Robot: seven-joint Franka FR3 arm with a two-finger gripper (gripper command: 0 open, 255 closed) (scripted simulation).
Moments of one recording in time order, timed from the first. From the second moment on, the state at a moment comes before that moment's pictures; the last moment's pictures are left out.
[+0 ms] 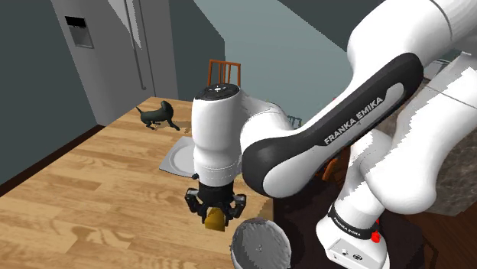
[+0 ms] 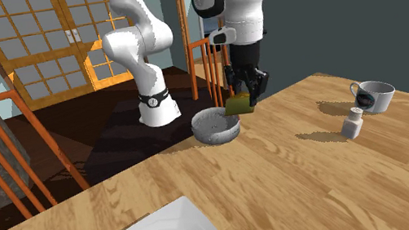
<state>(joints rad) 0.47 -0.26 0.36 -2.58 0.12 2.33 1.74</state>
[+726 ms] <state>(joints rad) 0.54 -0.45 0.36 -2.81 0.22 2.38 1.72</state>
